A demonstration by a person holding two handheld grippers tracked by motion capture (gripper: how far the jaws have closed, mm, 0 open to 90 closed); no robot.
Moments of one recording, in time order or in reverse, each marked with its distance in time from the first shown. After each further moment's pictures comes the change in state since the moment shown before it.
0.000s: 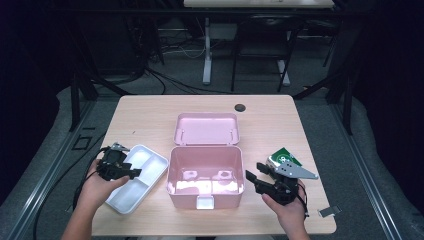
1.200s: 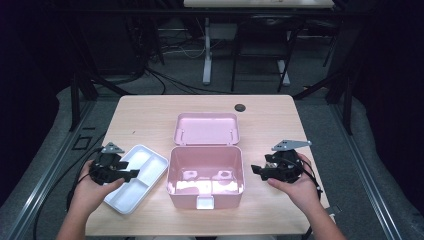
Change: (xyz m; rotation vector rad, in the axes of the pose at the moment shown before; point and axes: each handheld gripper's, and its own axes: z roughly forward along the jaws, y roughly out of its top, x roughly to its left) left arm -0.005 -0.003 -0.028 -0.072 -0.031 0.055; right arm -0.033 0.047 0.015 0.371 -0.018 -0.062
